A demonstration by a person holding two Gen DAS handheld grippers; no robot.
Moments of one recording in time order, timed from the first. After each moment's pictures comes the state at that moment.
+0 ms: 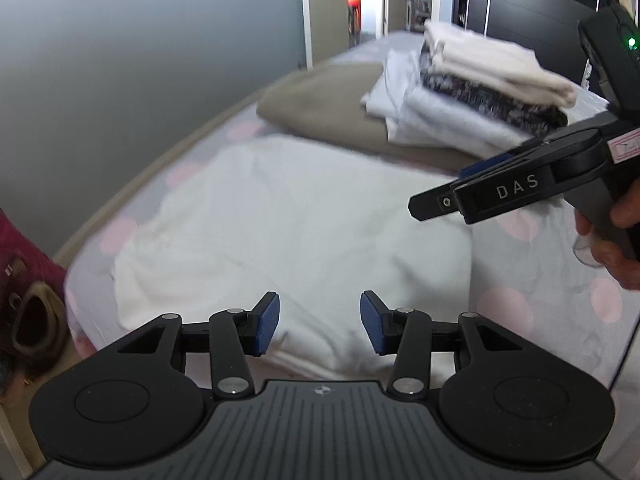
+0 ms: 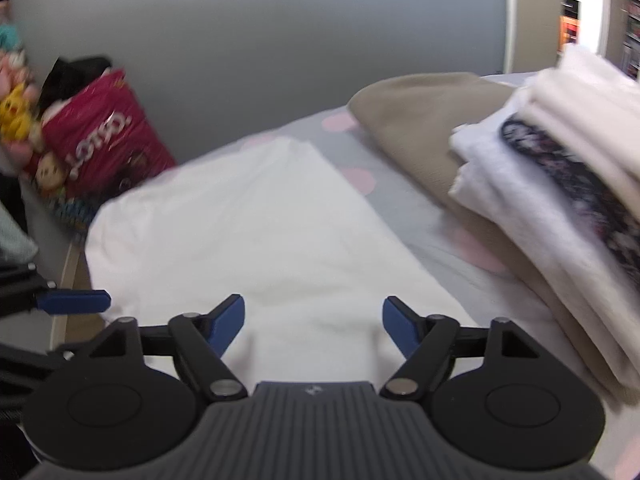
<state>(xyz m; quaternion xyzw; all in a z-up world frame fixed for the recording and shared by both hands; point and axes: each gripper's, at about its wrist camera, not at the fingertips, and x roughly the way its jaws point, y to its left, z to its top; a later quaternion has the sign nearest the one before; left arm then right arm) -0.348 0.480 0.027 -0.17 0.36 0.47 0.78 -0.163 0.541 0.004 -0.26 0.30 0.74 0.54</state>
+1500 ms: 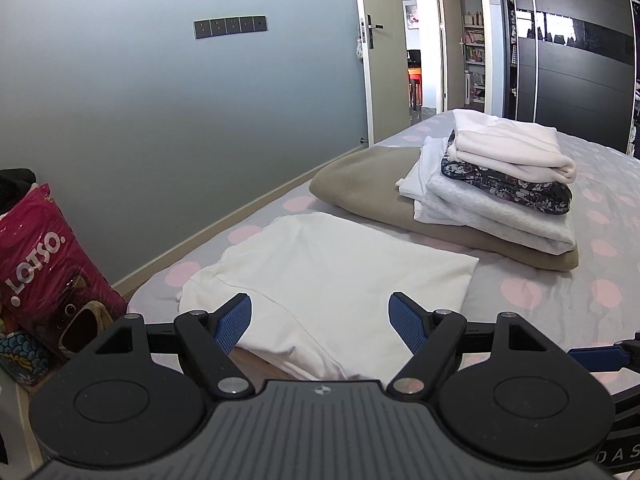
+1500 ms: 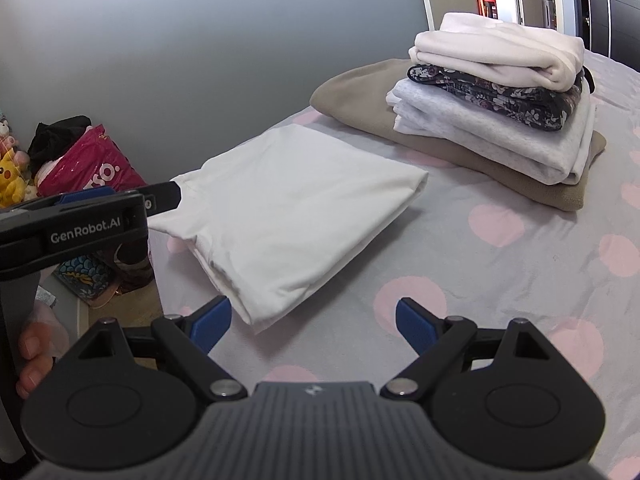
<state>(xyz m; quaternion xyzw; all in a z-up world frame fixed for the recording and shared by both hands) -0.340 0.405 0.069 -0.13 0.27 0.57 0.76 -0.165 0.370 0.014 -0.18 0.36 0.70 0.59</state>
